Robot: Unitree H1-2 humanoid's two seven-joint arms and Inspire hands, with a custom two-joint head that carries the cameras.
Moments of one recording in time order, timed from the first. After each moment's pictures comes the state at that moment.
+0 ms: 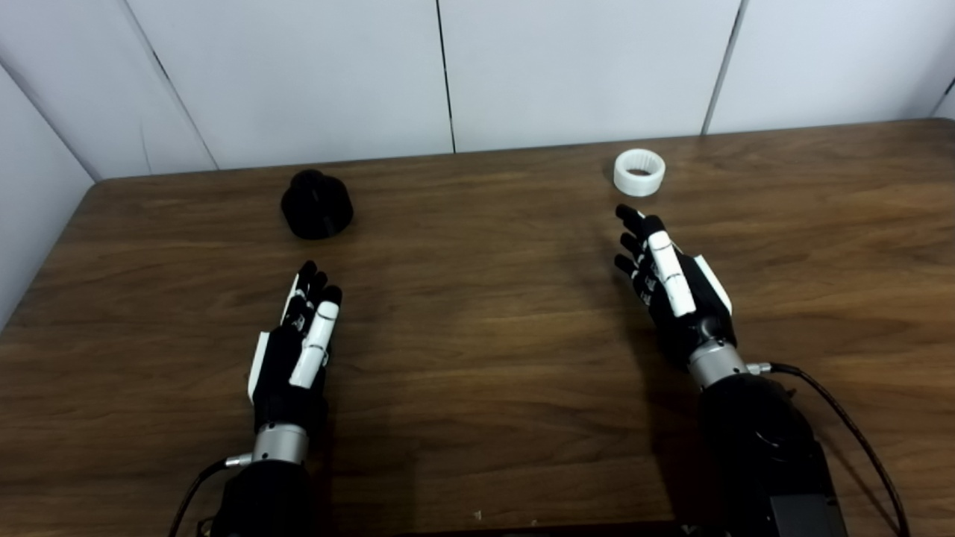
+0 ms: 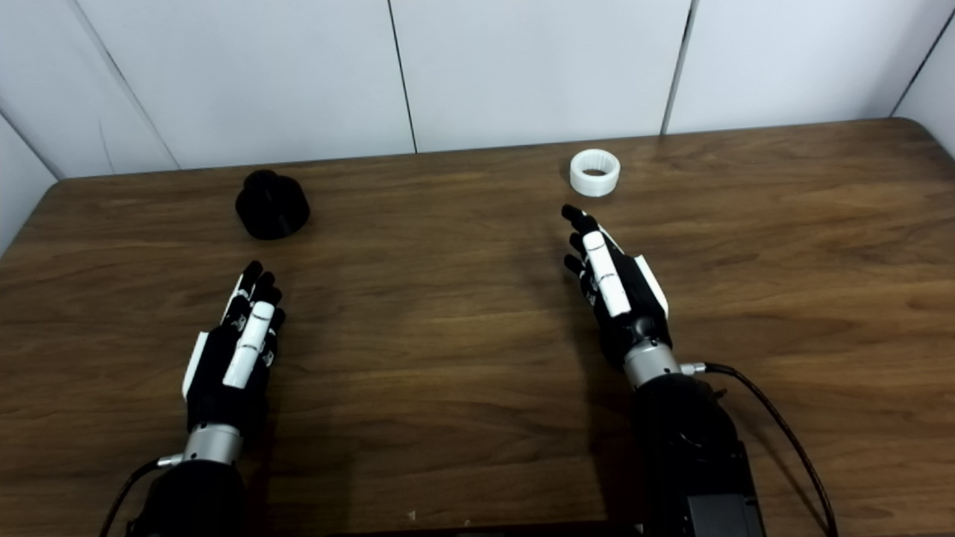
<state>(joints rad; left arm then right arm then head) 0.08 0.01 0.07 -0.28 -0.17 0.26 0.03 -0.11 -0.02 0.00 -0.21 0.13 0.36 0.02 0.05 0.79</state>
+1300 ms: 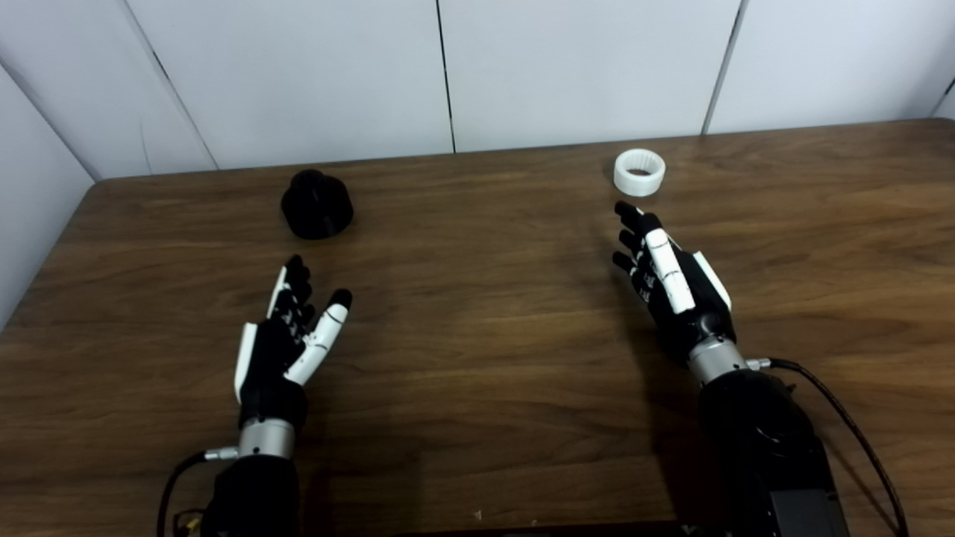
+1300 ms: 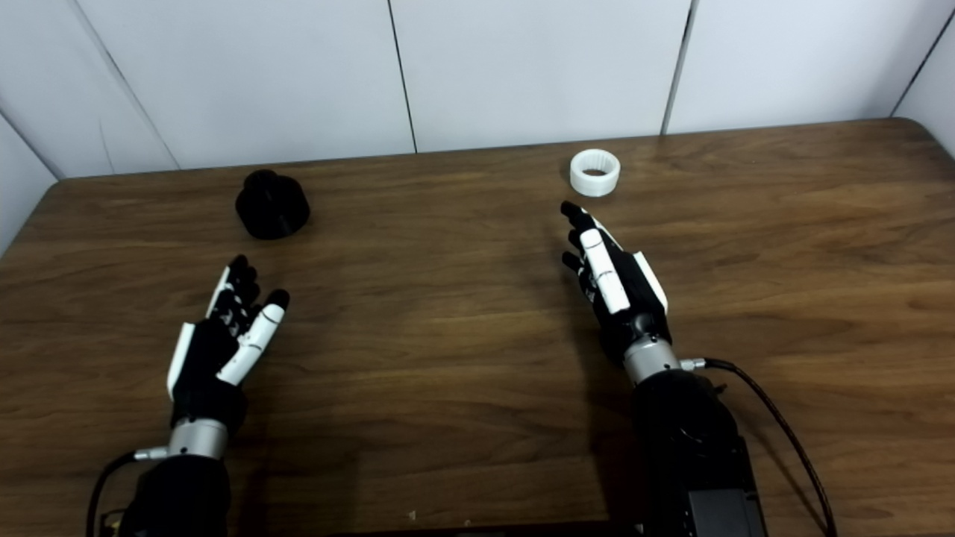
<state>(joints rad) 0.05 0.06 0.06 -0.34 0.07 0.32 0.06 -0.12 -0.02 0.00 -0.20 0.14 0.35 0.04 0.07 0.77</state>
